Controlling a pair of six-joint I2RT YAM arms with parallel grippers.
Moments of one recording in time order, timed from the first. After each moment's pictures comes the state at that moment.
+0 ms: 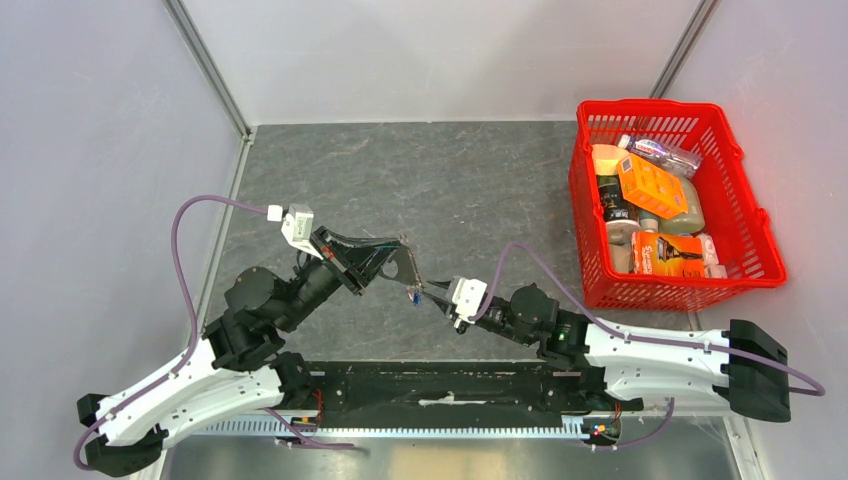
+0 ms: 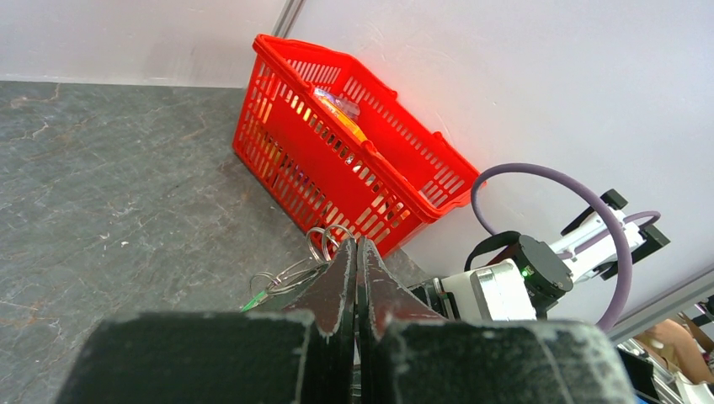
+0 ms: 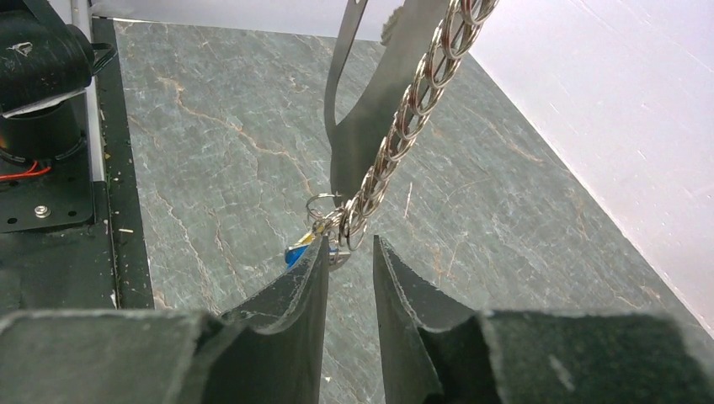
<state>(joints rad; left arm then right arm) -1.01 0.56 0.76 0.01 -0.18 -0.54 1.23 0.99 0.49 0.49 0.11 -0.36</state>
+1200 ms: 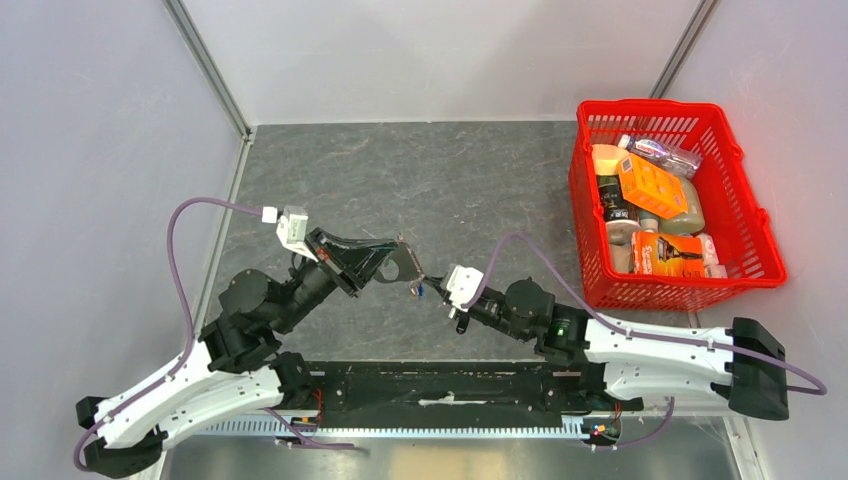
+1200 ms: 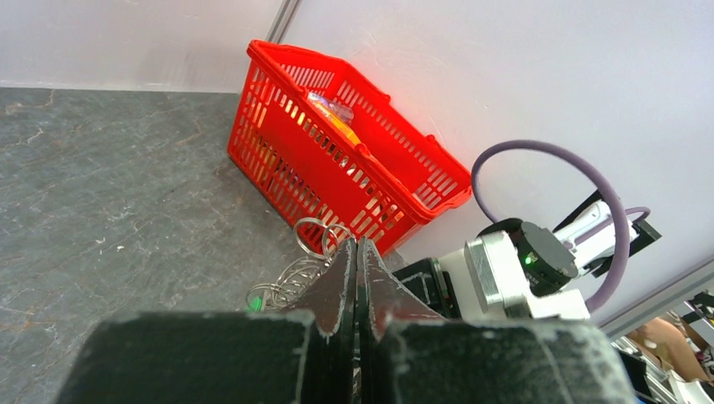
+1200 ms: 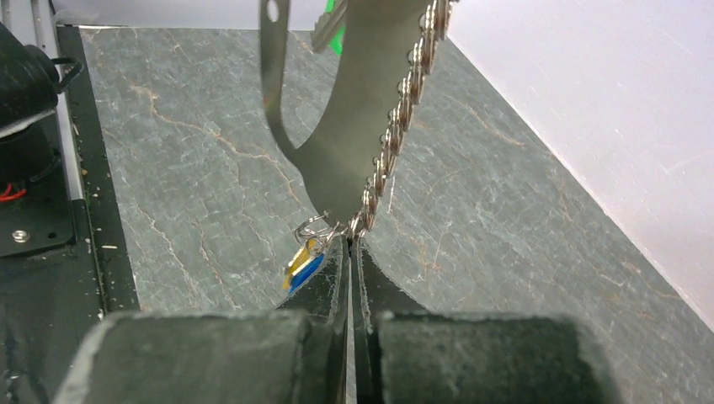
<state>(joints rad) -1.01 0.55 0.76 0.01 -0.17 -0.54 1.24 1.01 0.55 0.45 0.18 -0.35</state>
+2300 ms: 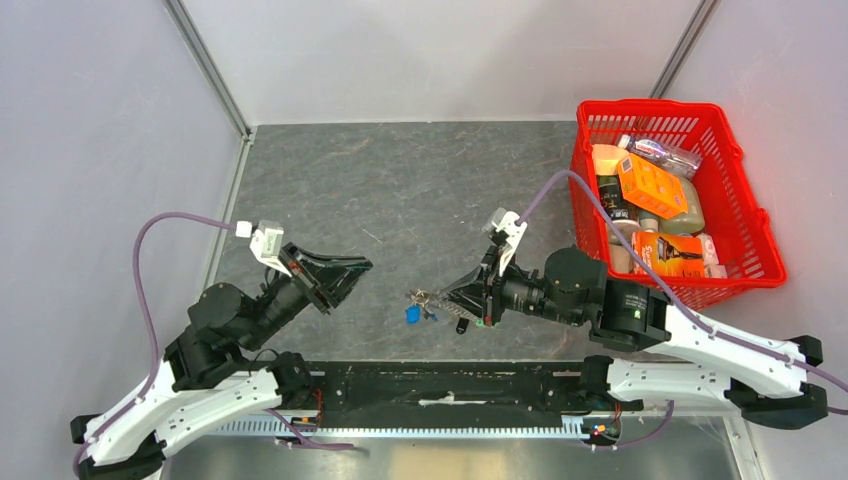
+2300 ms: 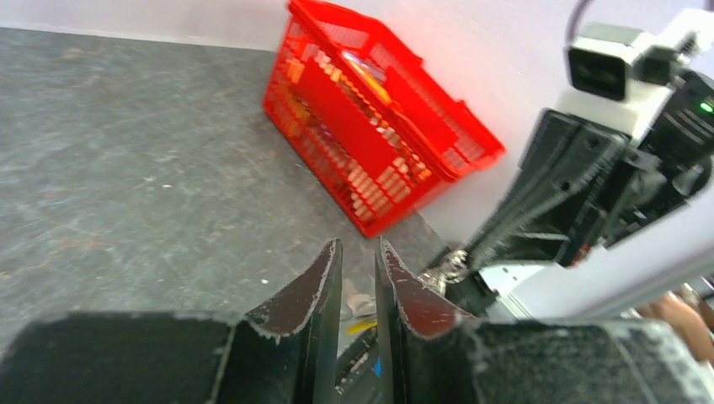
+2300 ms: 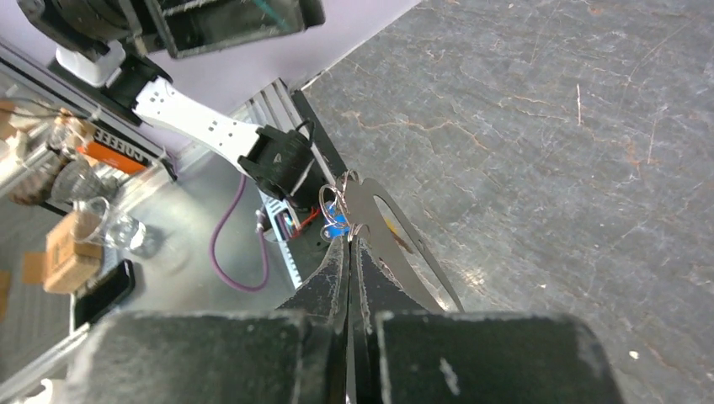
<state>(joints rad) -1.01 0.38 0.82 -0.33 -0.24 -0.56 1.24 0.88 1.08 -0.38 0.05 0.37</state>
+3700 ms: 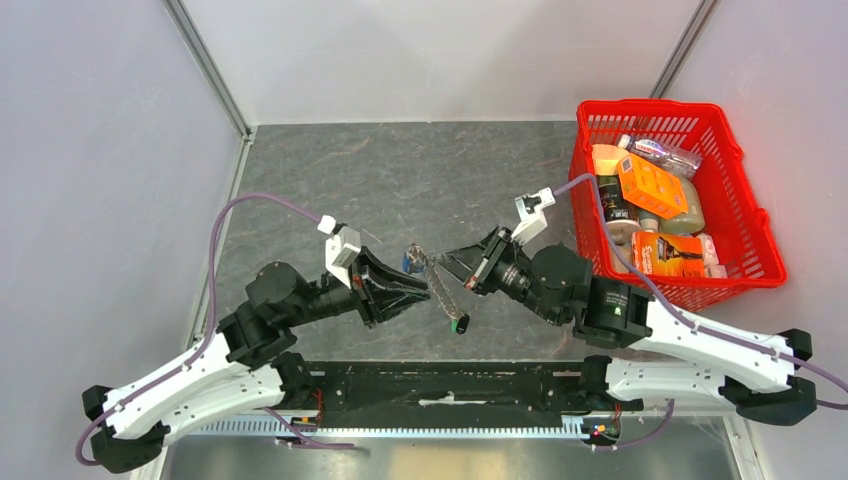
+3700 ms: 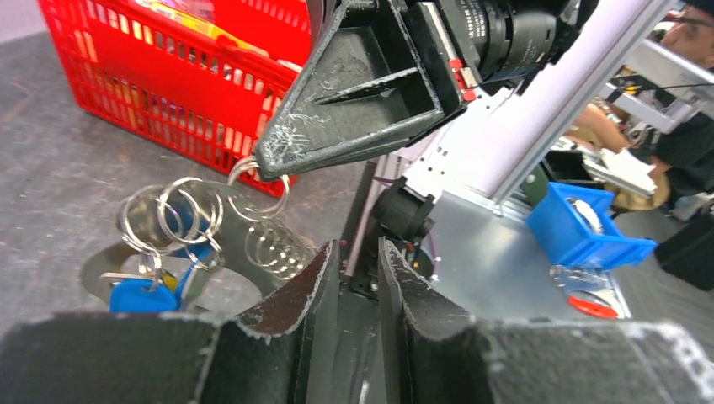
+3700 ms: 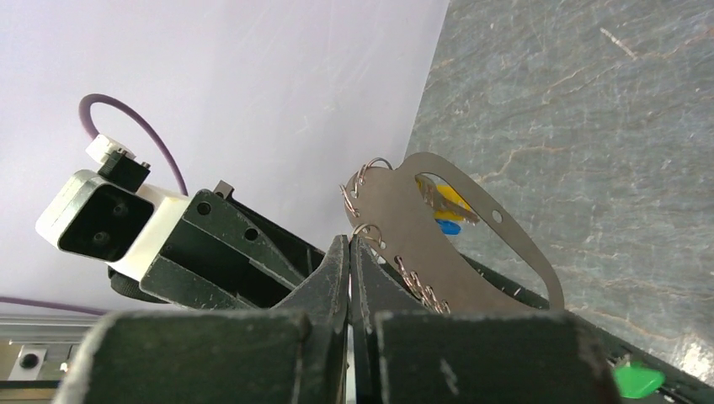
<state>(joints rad) -1.01 0.62 0.73 0.03 0.32 -0.40 1.24 0.92 1.04 -0.23 0.42 1.11</state>
